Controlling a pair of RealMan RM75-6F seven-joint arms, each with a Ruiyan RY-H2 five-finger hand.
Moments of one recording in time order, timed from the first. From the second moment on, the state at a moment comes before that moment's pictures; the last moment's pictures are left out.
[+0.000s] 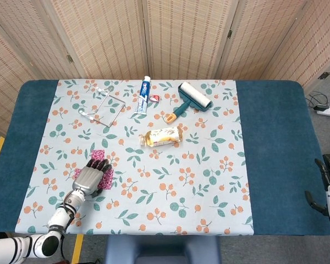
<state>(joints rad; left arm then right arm) -0.70 -1.46 0.00 -1.57 0.88 0.92 0.66 -0.01 -1.13 0.07 -1.48 -1.48 1.54 0.13</state>
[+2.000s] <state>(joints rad) -0.65 -1.31 0.04 -1.69 0.87 1.06 0.61 -0.01 -1.13 0.08 -1.46 -1.48 1.55 0.14</state>
